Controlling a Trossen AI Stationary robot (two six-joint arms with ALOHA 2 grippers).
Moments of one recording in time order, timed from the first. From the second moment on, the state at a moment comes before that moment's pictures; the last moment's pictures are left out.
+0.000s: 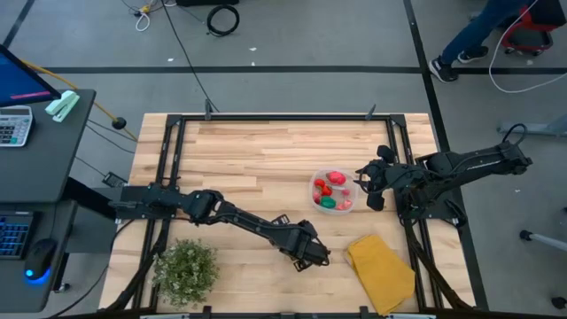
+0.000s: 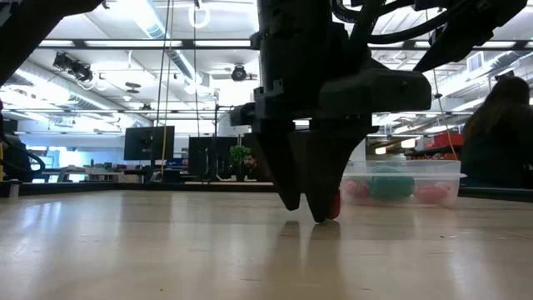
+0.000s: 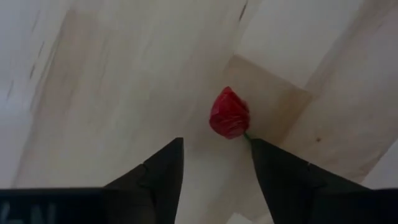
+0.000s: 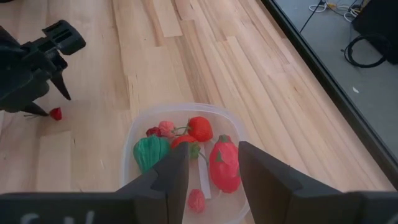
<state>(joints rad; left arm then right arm) -0.35 2.53 2.25 -1.20 -0.24 -0.84 0.21 0.76 0.76 -0.77 0.44 0.29</state>
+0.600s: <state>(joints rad) -0.32 2.53 2.33 -1.22 -0.22 -0.75 0.21 0.76 0.76 -0.77 0.44 0.29</state>
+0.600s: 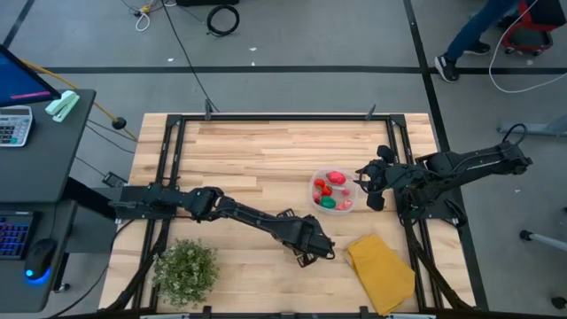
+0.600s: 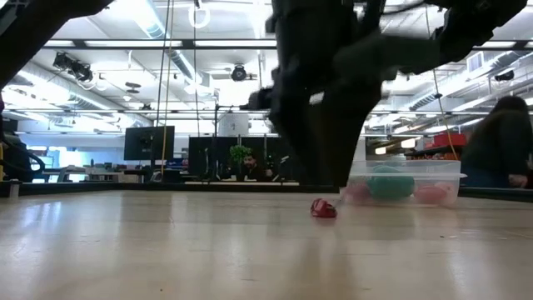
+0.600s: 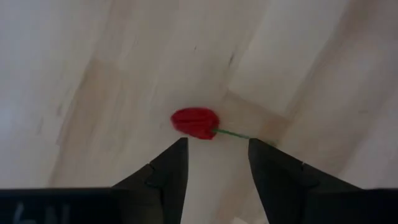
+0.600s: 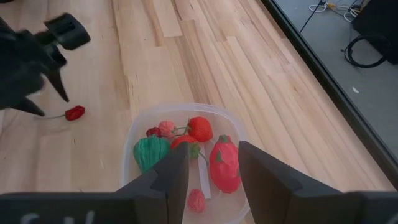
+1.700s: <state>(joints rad) -0.28 2.59 2.35 -1.22 -0.25 -0.75 0.21 0.76 0.76 -0.77 0.44 0.29</state>
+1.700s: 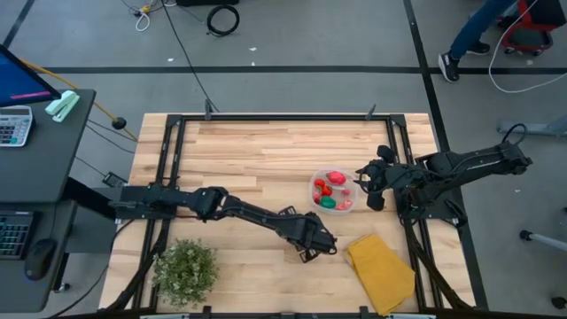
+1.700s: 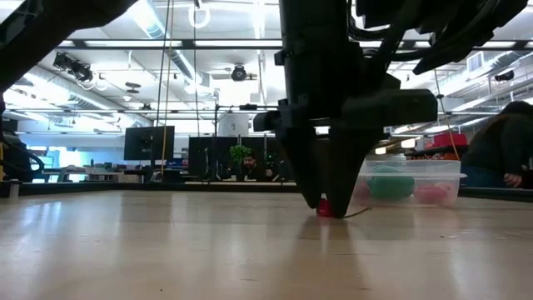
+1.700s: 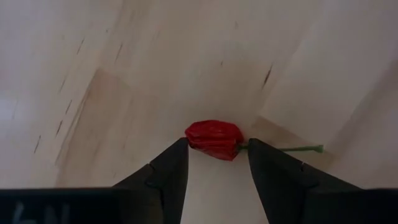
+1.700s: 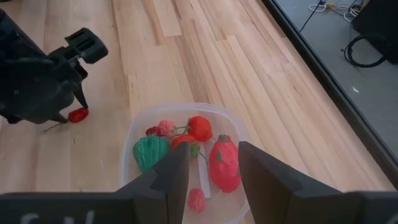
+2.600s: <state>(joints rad) -0.28 2.60 2.35 -1.22 -0.29 -0.73 0.21 0.76 0.76 -0.77 0.44 0.29</state>
